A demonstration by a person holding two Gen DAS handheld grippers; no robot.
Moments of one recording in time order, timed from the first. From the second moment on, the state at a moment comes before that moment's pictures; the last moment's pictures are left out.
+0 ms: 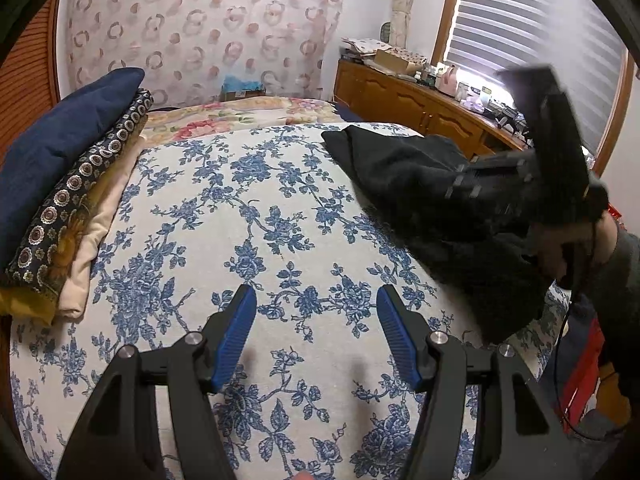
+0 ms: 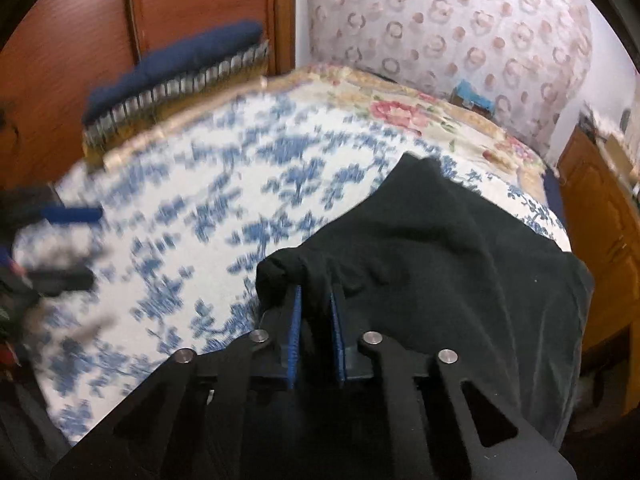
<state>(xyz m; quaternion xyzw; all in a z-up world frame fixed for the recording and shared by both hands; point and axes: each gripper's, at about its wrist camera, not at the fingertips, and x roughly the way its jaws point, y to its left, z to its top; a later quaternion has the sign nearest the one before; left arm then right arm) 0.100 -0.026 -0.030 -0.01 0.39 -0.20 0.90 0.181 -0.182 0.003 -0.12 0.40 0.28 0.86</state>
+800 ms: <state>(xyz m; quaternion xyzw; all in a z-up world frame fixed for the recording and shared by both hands) 0.099 -0.038 -0.034 0.00 0.40 -0.21 0.89 0.319 -0.369 0.029 -0.06 0.43 0.00 0.90</state>
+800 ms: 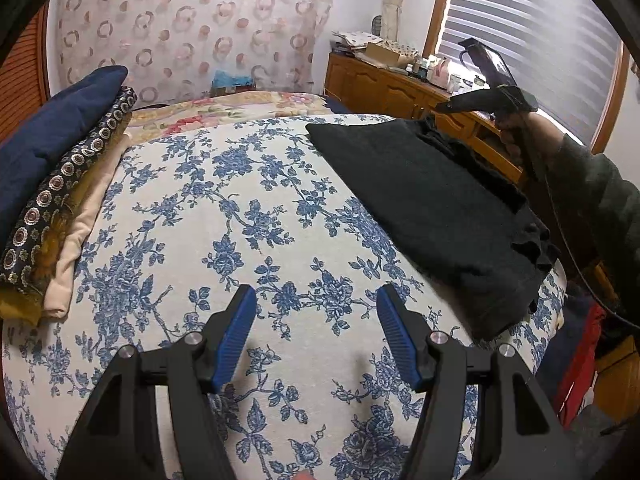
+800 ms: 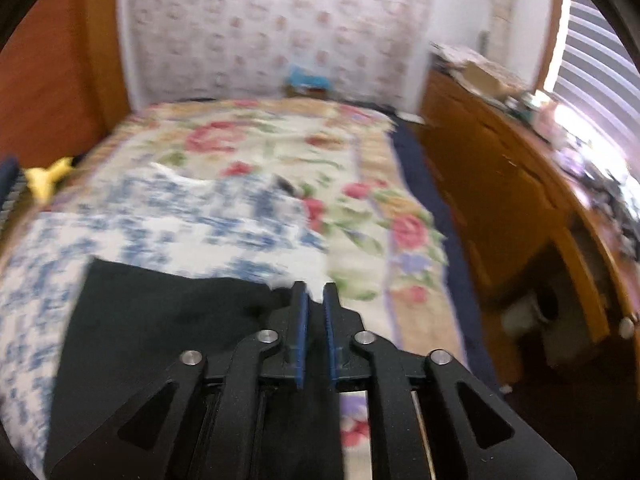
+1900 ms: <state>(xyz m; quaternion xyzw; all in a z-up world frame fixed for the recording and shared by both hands) 0.089 -0.091 -0.037 0.02 0.40 -0.26 0.88 0.053 -0.344 -0.003 -0.13 0.42 0.14 0.89</state>
